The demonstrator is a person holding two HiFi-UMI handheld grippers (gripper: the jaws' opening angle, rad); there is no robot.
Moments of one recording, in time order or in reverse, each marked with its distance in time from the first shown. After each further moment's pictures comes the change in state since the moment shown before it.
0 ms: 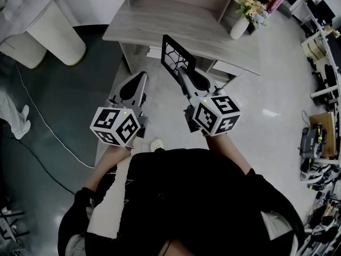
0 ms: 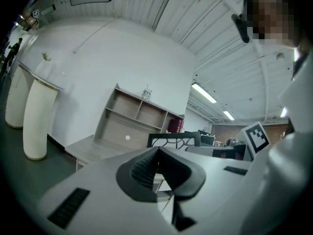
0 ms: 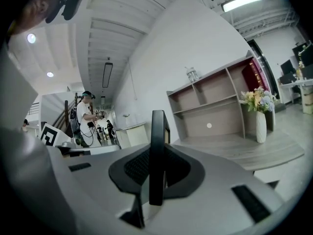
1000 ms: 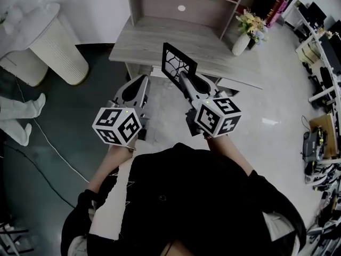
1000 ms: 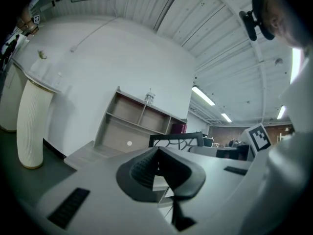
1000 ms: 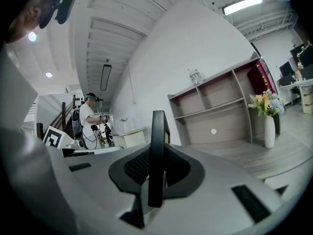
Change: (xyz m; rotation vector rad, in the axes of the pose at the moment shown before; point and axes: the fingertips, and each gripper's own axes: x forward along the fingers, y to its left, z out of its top) left arm 0.026 0.064 0.045 -0.001 -0.012 -0.044; right arm 0.066 0.015 0.029 0.000 -0.047 -0.019
